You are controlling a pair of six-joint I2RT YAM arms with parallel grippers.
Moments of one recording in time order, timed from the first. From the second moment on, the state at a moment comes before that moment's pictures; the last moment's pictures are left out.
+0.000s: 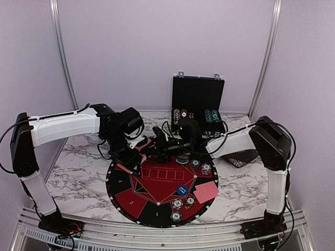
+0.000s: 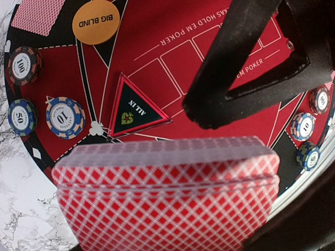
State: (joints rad) left arm -0.82 1.75 1.46 -1.10 0.11 -0.20; right arm 0.81 2.04 1.22 0.53 -0.84 1.11
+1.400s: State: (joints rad) left arm -0.82 1.76 1.46 -1.10 0.10 -0.20; right arm 0.82 2.11 1.23 0.60 -0.85 1.16
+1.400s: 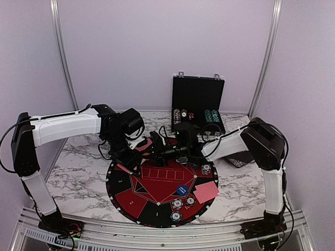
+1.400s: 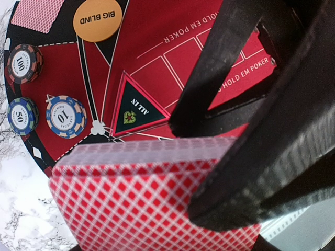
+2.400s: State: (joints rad) left arm -0.82 1.76 1.46 -1.10 0.10 -0.20; right arm 0.79 2.06 1.19 0.56 -0.82 1.14
